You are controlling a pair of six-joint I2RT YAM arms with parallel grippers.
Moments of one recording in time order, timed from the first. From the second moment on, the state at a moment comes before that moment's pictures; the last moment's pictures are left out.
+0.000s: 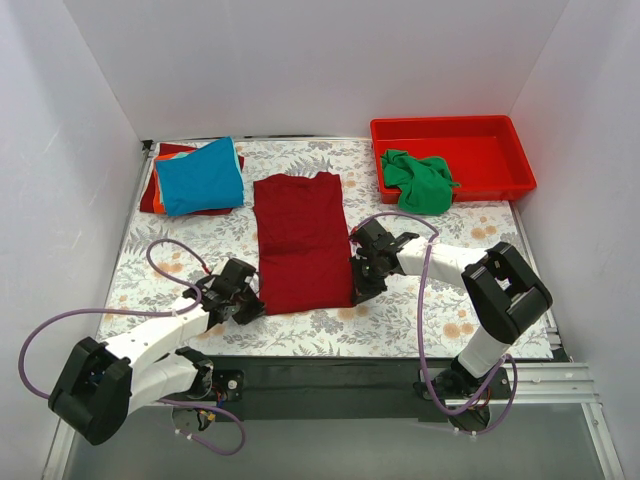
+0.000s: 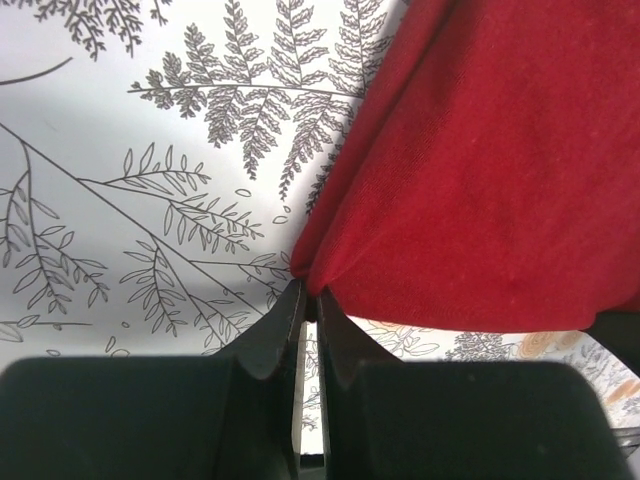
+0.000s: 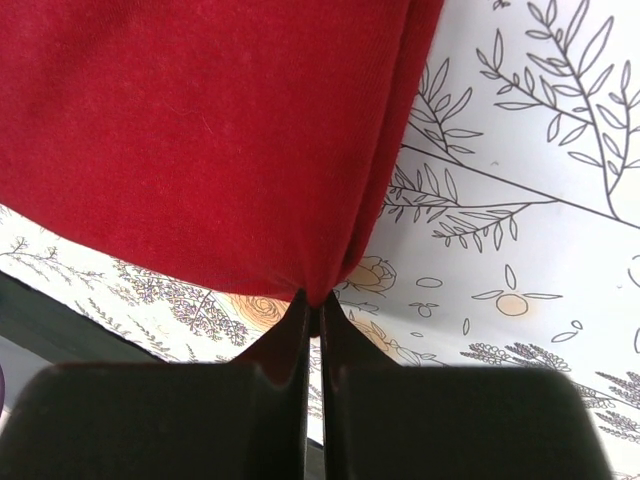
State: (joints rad) left arm -0.56 1.05 0.42 -0.44 -0.09 -1.14; right arm 0.71 1.66 0.91 -0.48 -0.27 0.52
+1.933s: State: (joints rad) left arm -0.56 1.11 1.04 -0.83 0.04 -1.03; right arm 0.69 1.42 1.40 -1.09 0.14 0.51
